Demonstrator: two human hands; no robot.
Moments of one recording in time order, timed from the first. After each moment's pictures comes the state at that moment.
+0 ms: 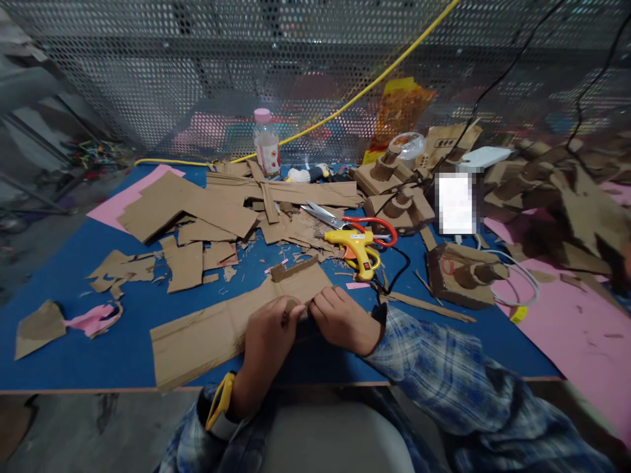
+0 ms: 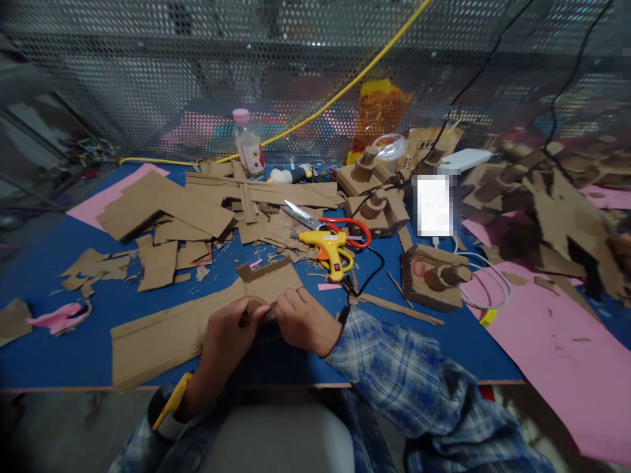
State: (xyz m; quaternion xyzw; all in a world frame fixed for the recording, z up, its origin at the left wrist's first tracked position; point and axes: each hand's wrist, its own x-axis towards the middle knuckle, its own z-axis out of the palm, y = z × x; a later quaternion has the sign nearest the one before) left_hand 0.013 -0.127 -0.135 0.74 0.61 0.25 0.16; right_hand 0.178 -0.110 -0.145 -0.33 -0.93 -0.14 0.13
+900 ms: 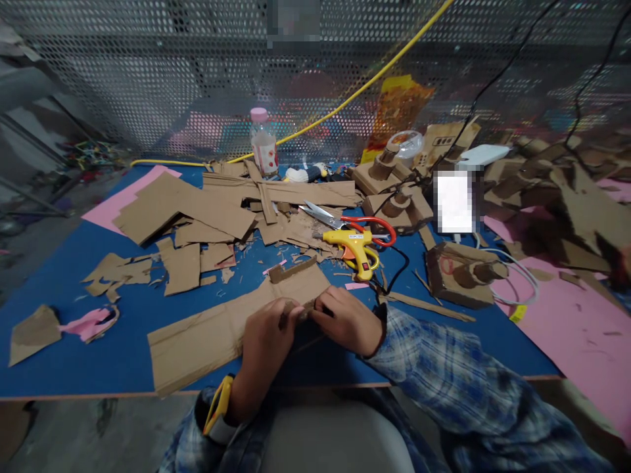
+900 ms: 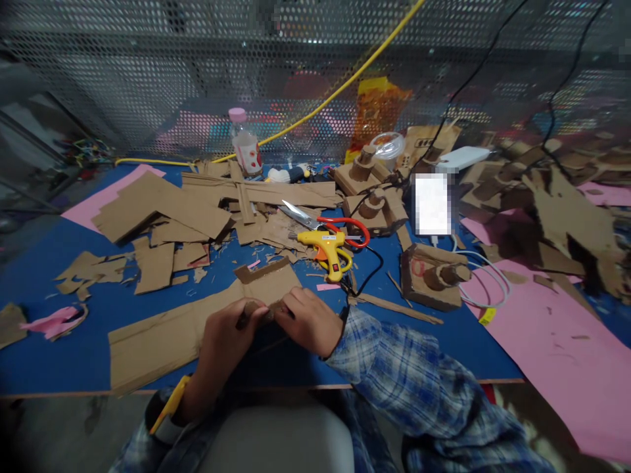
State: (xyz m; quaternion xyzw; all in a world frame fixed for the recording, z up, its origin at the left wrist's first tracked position) left_hand 0.015 -0.126 -0.132 0.71 0.62 0.24 0.21; right_hand 0.192 -0.111 -0.157 -0.38 -0.90 0.05 0.21
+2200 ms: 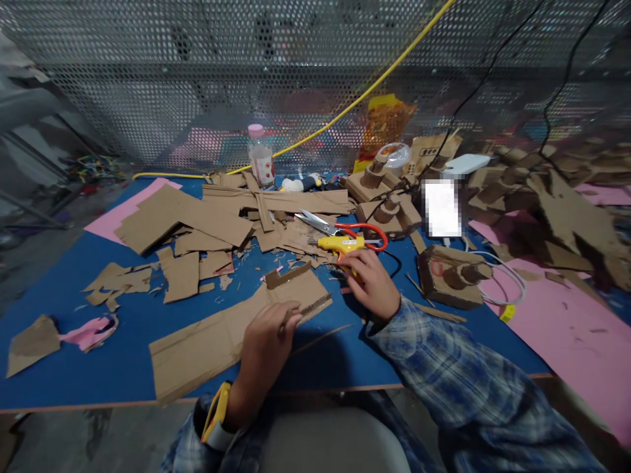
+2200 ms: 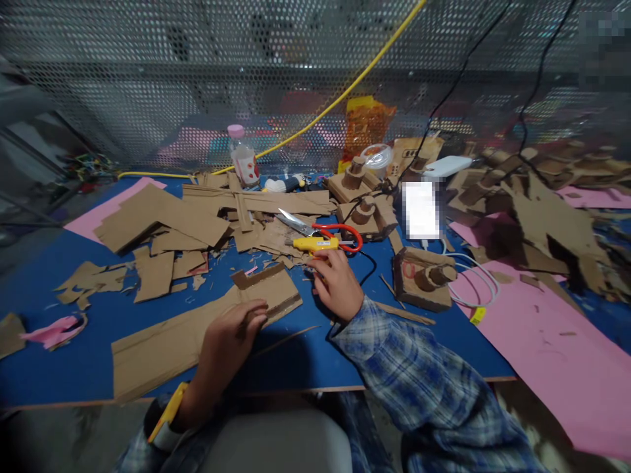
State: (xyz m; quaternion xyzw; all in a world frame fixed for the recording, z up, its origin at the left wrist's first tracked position) left_hand 0.012 -0.130 -0.139 0.77 0.55 0.30 0.16; right_hand 0.242 -0.071 -0.137 -0.46 -0.81 0.05 0.35
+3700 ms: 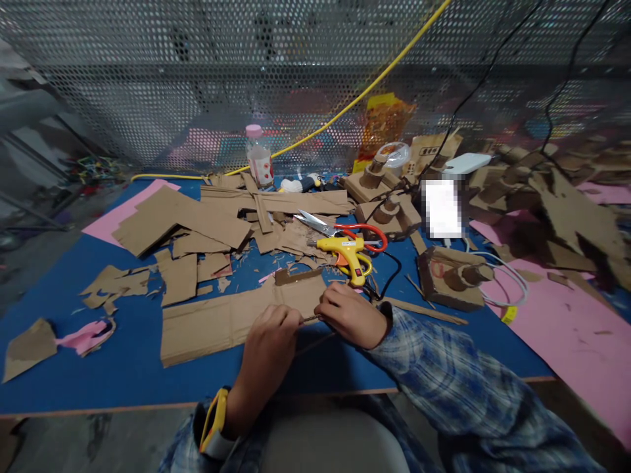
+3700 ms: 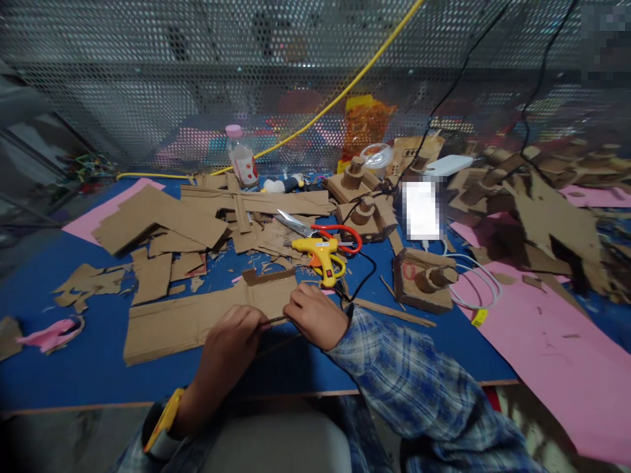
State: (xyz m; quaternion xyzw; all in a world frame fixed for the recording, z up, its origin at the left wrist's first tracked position) left_hand 0.014 -0.131 -0.135 0.84 0.51 0.18 0.06; right_hand 0.214 -0.096 -0.146 -0.34 -0.92 0.04 0.18
